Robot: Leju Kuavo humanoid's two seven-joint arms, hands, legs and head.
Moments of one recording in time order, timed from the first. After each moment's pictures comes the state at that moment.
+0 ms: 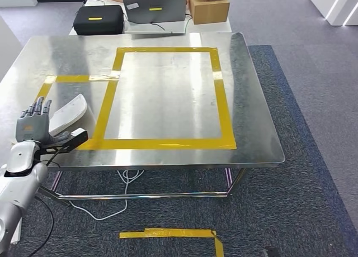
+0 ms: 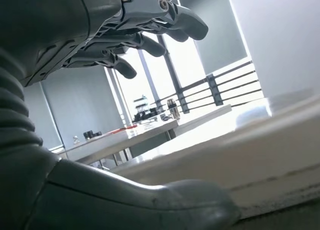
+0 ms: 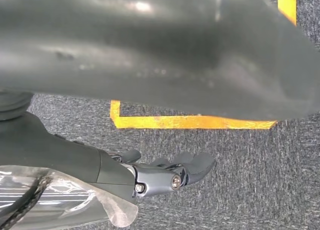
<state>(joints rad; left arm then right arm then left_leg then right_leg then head) -0.59 0.27 -0.12 -0.80 -1.31 0.39 0.18 -0.08 0.05 -1.15 -0.20 1.05 0.13 -0.34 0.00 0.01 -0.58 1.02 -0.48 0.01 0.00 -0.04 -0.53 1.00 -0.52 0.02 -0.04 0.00</state>
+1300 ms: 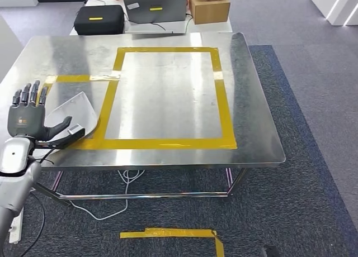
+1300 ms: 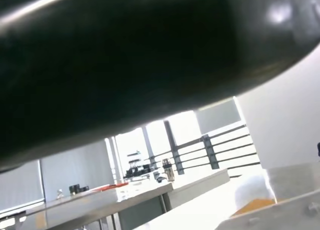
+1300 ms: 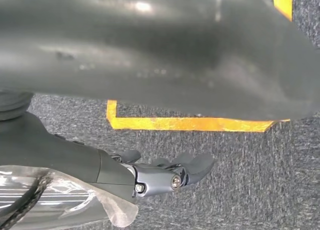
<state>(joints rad) -0.55 0.32 -0.13 -0.97 -1.43 0.48 0.15 -0.08 0.06 -1.15 -0.20 1.06 0.14 -0.35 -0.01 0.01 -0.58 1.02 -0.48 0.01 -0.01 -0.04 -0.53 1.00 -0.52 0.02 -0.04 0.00</state>
